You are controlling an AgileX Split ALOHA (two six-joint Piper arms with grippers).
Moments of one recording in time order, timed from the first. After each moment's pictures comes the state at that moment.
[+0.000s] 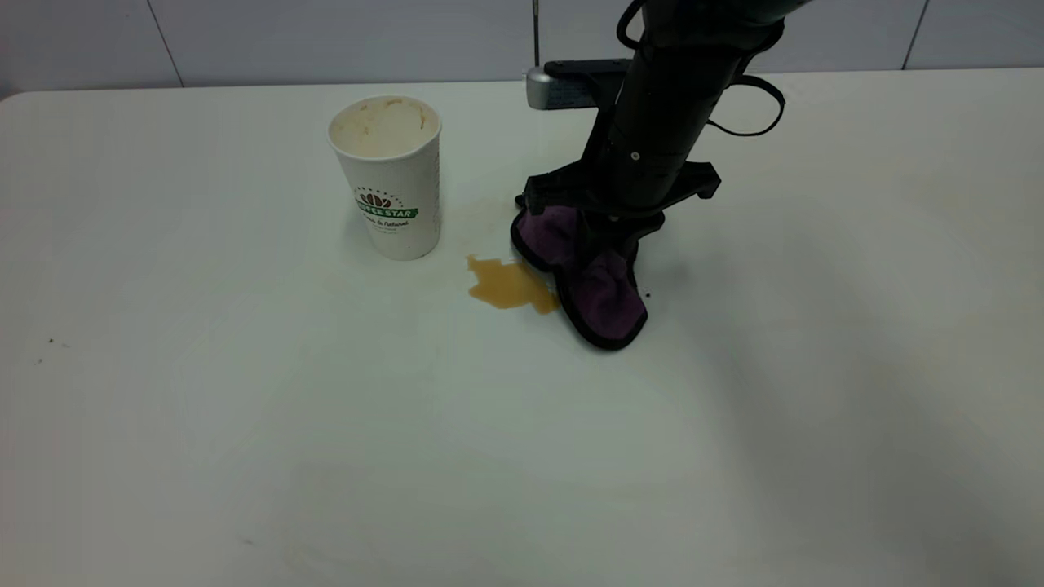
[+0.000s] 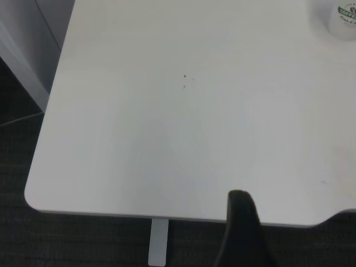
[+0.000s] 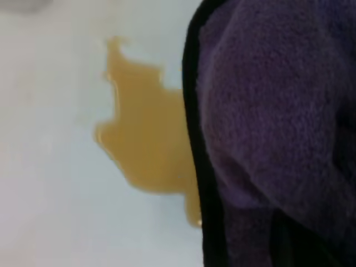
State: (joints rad) left arm 0.02 -0.02 -0.49 0.07 1.14 -0.03; right arm 0.47 2.53 -1.75 0.29 0.52 -0.04
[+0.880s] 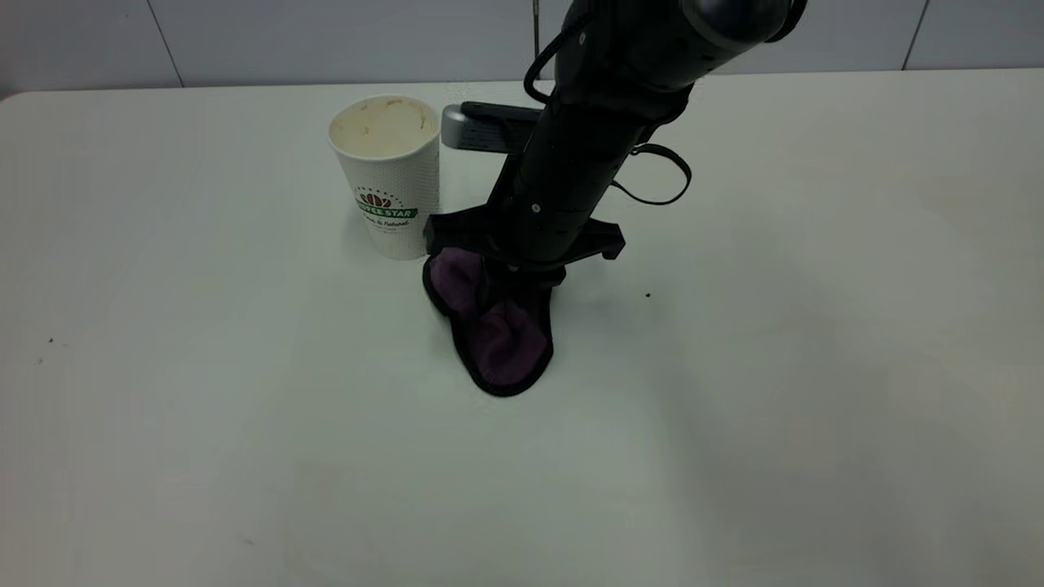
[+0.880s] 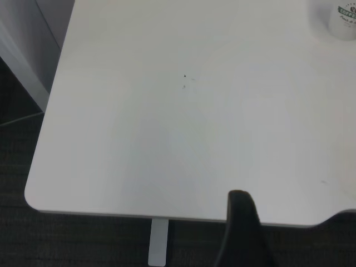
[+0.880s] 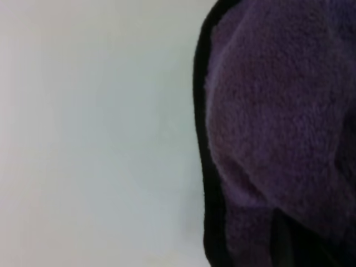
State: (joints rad) left arm 0.02 -0.02 -0.49 0.07 1.14 -0.03; right arm 0.59 2.60 -1.78 0.51 0.46 -0.07
